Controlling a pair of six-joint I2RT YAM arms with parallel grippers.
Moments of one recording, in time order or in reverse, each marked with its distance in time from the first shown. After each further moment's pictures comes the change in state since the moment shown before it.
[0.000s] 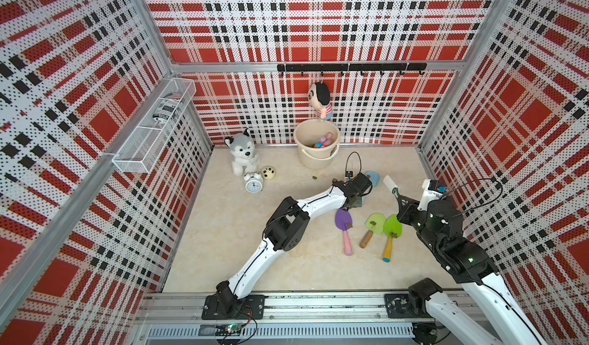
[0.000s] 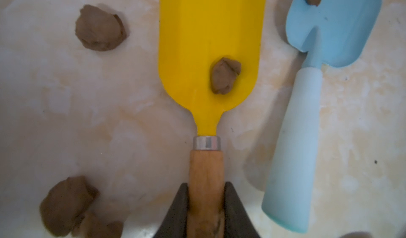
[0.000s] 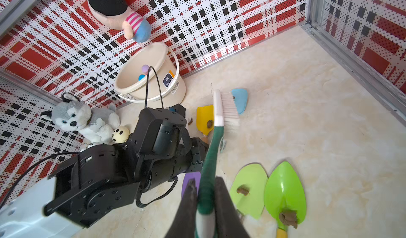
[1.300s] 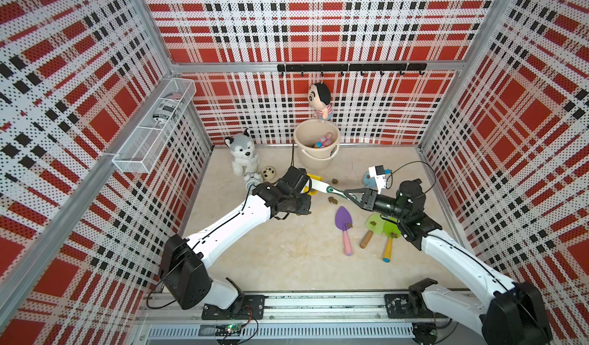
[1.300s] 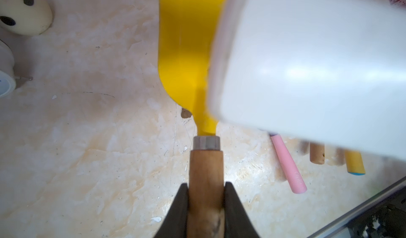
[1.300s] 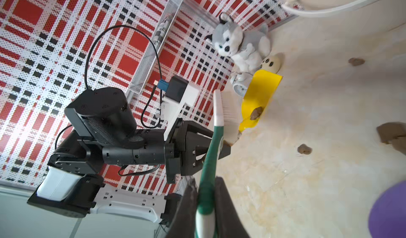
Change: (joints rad) left arm 0.204 -1.046 -0.862 -0.123 0.211 0.318; right arm -0.013 0.494 -0.154 0.927 -1.004 0.337
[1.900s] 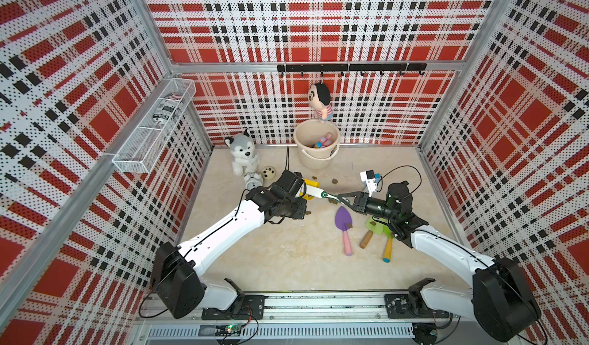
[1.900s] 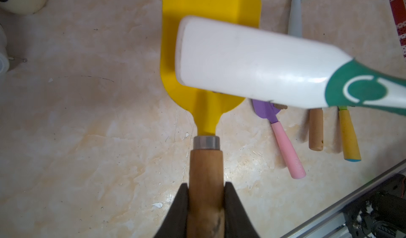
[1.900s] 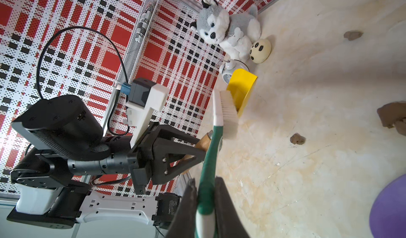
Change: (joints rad) left arm 0.013 -0.056 -0.058 -0.011 0.038 -0.004; right arm 0.020 0.103 -0.049 0.074 0.050 0.004
